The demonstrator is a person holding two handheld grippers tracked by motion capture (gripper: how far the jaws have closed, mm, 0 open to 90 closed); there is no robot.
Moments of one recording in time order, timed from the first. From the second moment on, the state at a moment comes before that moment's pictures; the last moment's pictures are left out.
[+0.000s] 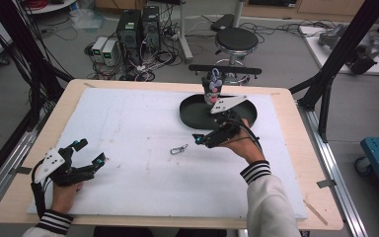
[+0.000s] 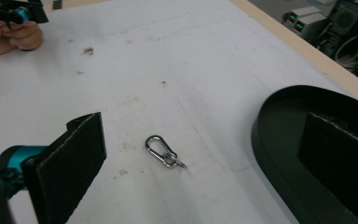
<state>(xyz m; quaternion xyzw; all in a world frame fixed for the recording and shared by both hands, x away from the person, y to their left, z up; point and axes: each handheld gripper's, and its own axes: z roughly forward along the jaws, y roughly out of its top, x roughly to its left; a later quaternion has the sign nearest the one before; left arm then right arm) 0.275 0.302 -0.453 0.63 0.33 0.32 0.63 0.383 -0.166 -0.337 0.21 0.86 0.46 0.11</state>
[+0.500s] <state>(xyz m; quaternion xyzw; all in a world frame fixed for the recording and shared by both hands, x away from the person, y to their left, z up) 0.275 0.302 -0.453 0.63 0.33 0.32 0.63 0.402 -0.134 -0.354 0.13 0.91 0.39 0.11</state>
